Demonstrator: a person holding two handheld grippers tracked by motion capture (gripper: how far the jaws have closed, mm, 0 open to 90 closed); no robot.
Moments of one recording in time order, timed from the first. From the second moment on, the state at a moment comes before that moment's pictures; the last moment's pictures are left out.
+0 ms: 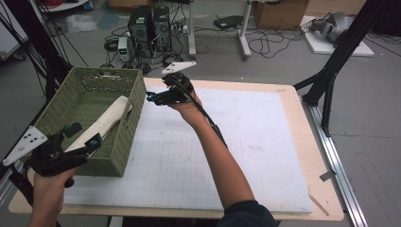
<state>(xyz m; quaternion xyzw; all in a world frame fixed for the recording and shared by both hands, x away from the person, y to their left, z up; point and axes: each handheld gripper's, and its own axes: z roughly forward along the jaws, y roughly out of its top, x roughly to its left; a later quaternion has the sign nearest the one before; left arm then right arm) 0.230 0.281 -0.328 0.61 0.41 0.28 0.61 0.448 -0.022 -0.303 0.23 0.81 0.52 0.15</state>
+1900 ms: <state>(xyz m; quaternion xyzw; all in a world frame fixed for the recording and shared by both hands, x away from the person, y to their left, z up) 0.286 0.121 -0.431 0.74 0.29 0.16 0.58 0.278 -0.326 -0.417 0.44 0.71 0.46 0.30</state>
